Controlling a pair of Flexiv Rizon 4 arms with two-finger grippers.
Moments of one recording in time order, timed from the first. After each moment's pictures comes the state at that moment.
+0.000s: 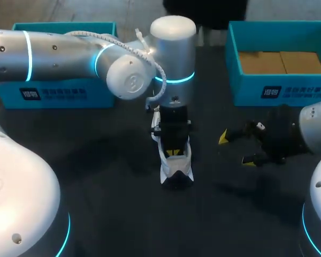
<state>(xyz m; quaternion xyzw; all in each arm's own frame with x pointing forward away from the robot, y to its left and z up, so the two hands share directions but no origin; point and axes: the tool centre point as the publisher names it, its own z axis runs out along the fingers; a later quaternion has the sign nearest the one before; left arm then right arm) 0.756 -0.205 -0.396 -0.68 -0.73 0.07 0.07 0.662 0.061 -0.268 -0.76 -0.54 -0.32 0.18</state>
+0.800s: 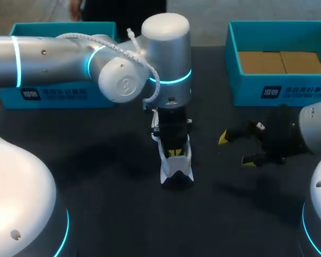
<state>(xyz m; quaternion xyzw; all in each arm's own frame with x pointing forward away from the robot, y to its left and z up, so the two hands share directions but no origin) 0.740 -0.210 -0.372 -0.70 -0.71 0.09 0.03 0.663 0.062 -0.268 -0.76 -0.54 -0.32 0.18</state>
